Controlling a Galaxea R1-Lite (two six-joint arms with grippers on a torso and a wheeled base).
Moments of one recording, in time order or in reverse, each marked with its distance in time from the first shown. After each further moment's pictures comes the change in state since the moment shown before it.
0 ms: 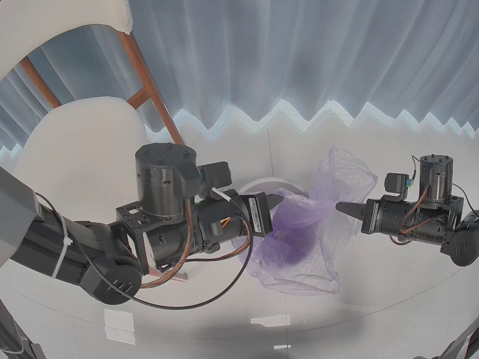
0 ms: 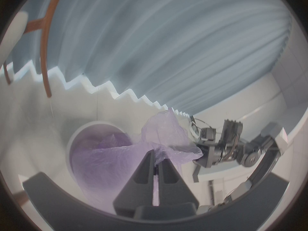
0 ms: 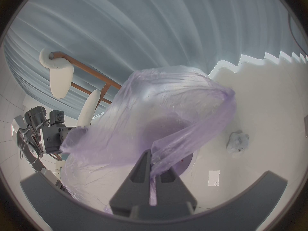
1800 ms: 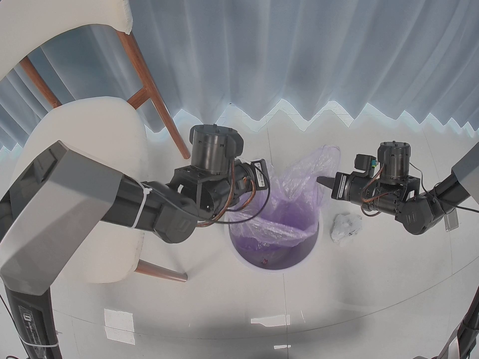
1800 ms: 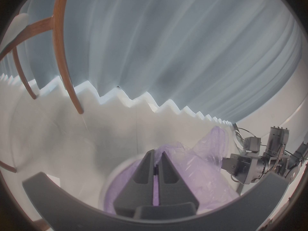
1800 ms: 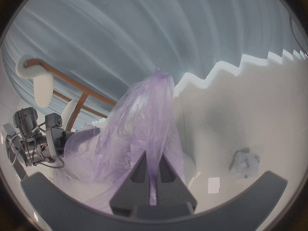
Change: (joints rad) left arm 0.110 0.325 -0.502 0.259 0.304 0.079; right arm -0.075 0.374 -0.345 -0.090 0.000 0.015
